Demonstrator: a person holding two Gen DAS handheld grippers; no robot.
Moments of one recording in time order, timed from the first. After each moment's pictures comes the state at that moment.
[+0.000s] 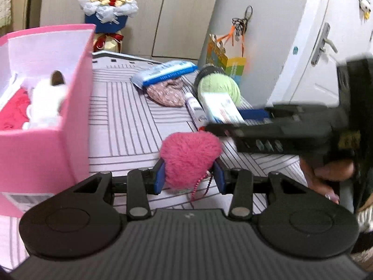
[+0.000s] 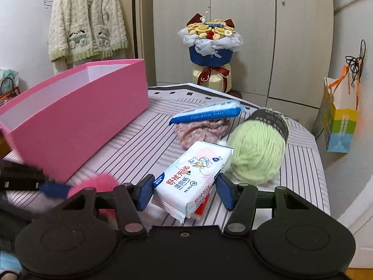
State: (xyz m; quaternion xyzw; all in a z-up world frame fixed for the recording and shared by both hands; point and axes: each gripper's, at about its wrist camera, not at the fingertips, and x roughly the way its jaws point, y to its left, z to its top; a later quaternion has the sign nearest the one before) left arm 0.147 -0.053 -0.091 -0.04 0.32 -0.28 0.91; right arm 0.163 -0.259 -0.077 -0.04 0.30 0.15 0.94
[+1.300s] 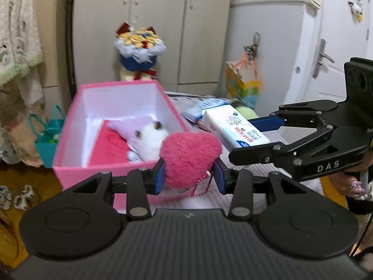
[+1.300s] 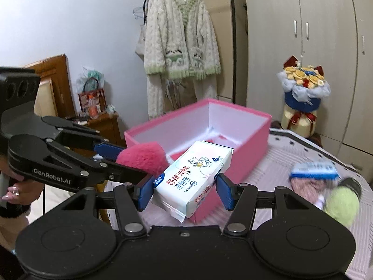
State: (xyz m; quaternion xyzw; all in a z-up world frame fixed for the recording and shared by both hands) left arm 0.069 0.075 0.013 0.01 0.27 -0.23 0.94; right arm 0.094 -0.148 0.021 -0.06 0.24 0.35 0.90
